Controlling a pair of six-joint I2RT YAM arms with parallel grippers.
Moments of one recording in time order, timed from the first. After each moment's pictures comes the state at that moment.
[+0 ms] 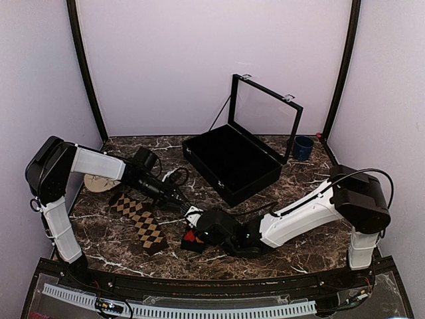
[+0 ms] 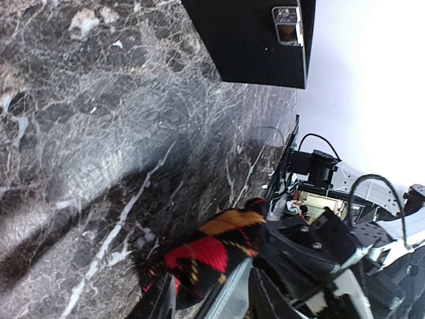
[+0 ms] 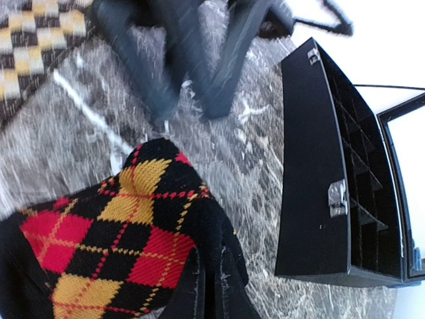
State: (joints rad) left arm -0.46 1.85 1.02 -0.30 1.00 -0.51; right arm 1.34 1.95 1.05 0.26 0.72 -0.19
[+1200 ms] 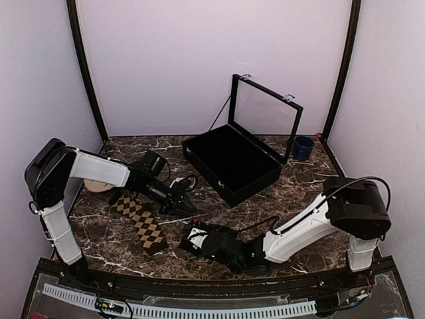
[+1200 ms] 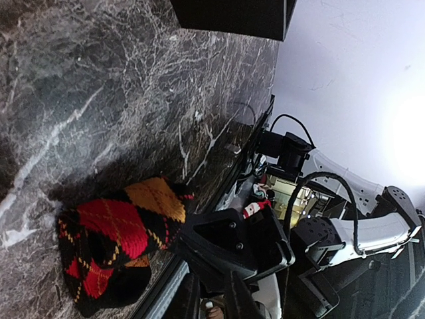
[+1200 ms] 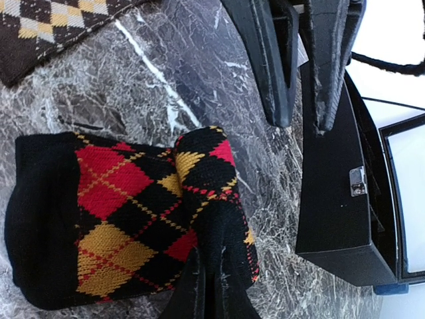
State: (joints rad) left arm -0.56 1.81 0.99 -0.20 1.07 -0.78; right arm 1.43 1.97 0.92 0.38 0.77 -0.27
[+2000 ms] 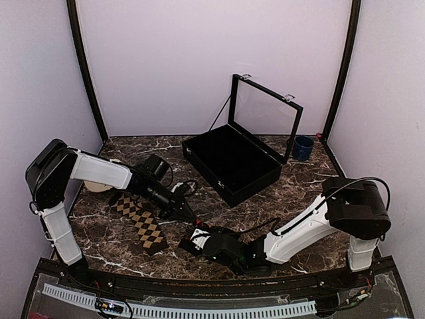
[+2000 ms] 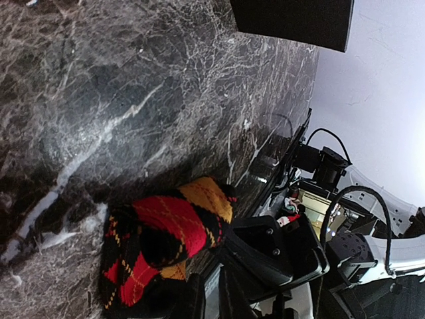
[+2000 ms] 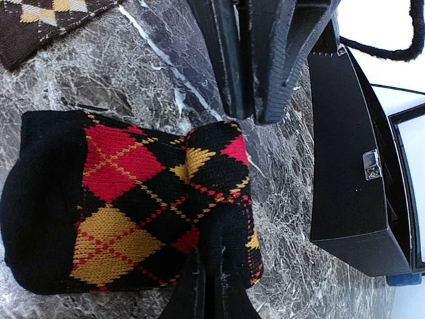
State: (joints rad) left arm -0.60 1.81 0.98 -0.25 0.93 -0.75; right arm 1.43 1.97 0.90 0.37 0.76 -0.20
